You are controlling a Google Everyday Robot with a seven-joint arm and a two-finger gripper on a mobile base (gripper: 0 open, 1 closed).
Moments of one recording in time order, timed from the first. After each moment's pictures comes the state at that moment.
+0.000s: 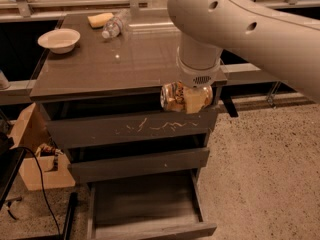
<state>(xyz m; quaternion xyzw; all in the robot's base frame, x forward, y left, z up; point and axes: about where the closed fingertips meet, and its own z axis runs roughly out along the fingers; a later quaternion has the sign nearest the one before) 0.551 -0.091 0.864 -0.74 0.66 -0.11 0.10</state>
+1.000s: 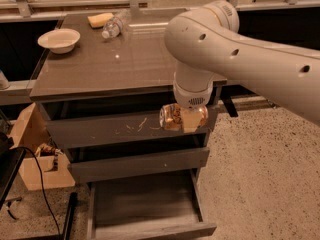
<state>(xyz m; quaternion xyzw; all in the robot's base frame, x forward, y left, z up) 0.542 -0.085 0.803 -0.74 0.66 -0.07 0.06</state>
